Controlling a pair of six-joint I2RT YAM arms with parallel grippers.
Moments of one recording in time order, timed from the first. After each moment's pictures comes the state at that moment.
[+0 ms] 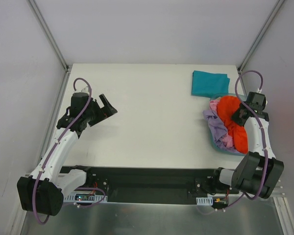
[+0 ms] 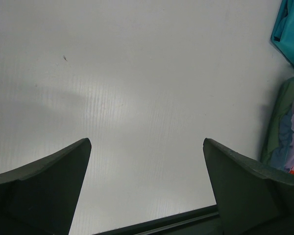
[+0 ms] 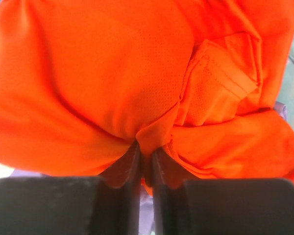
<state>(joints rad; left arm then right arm) -0.15 1.01 0.84 -0.53 0.21 -0.64 -0.31 1.25 0.94 -0.60 0.09 0.39</state>
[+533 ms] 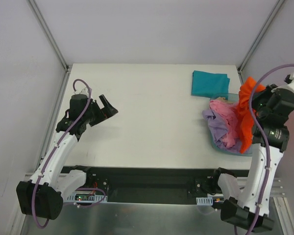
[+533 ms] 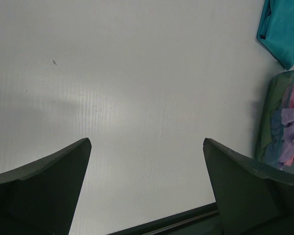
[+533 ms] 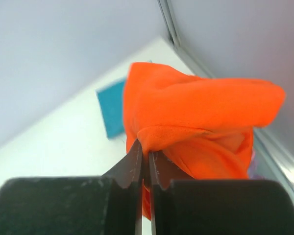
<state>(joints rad) -0.15 0.96 0.81 -0.48 0.24 -0.64 -0.32 0.88 1.20 -0.63 0.04 0.37</state>
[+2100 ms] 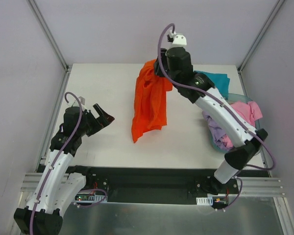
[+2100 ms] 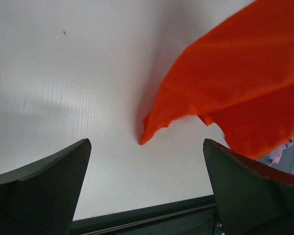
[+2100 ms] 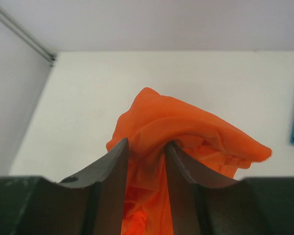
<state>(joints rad) -0.15 0.71 0.70 -0.58 0.20 -0.72 0.76 1.63 1.90 -0.50 0.40 0.40</state>
